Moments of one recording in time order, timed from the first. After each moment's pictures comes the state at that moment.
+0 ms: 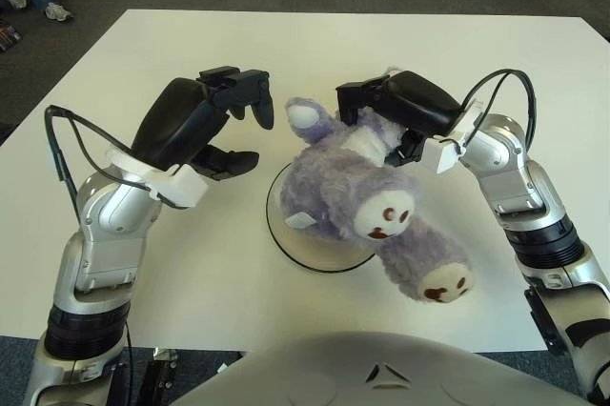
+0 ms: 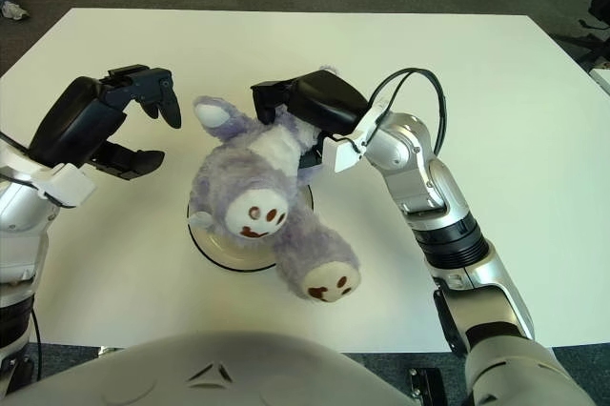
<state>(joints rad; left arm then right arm) -0.04 0.49 0.09 -0.63 0.35 -0.14 -0.33 -0.45 -0.48 0.26 -0.28 -0.42 -0.20 0.51</state>
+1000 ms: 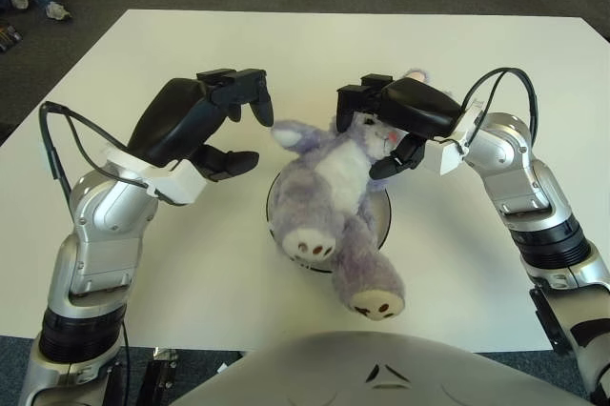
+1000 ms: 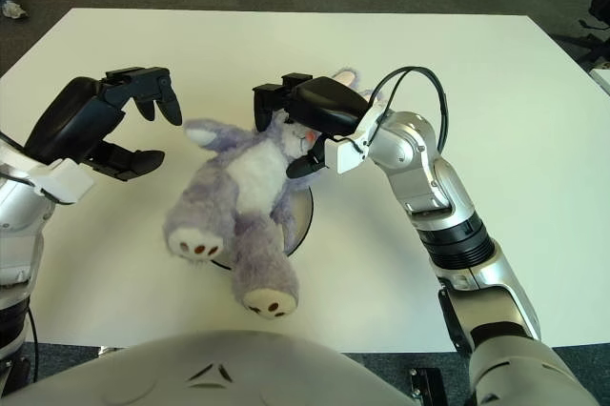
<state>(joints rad) -0.04 0.51 0.09 -0.67 0.36 -0.06 -0.36 -0.45 -0.50 0.26 -0.30 -0.40 -0.18 0.62</state>
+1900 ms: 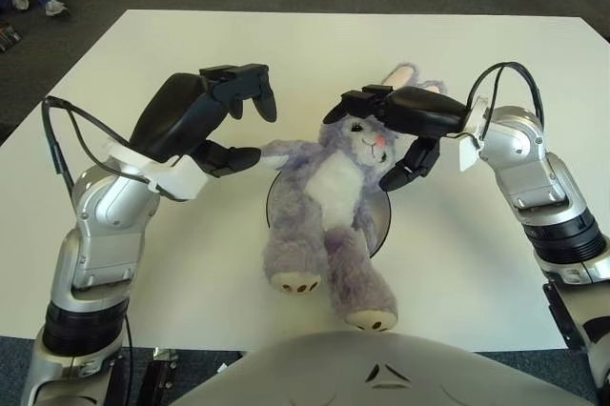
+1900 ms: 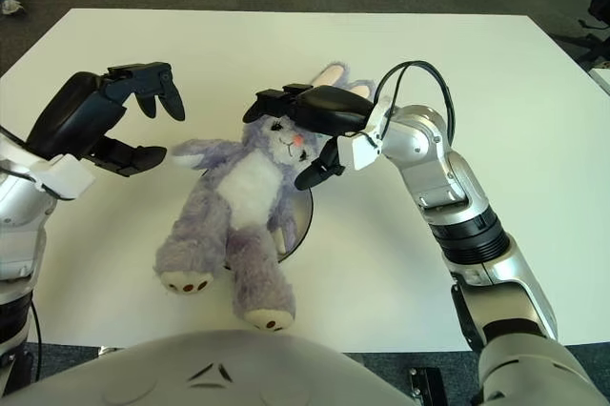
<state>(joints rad) -0.07 0.50 0.09 -0.66 0.35 -0.06 -0.36 -0.48 -0.57 0.26 -0.29 -0.24 -0.15 0.79</state>
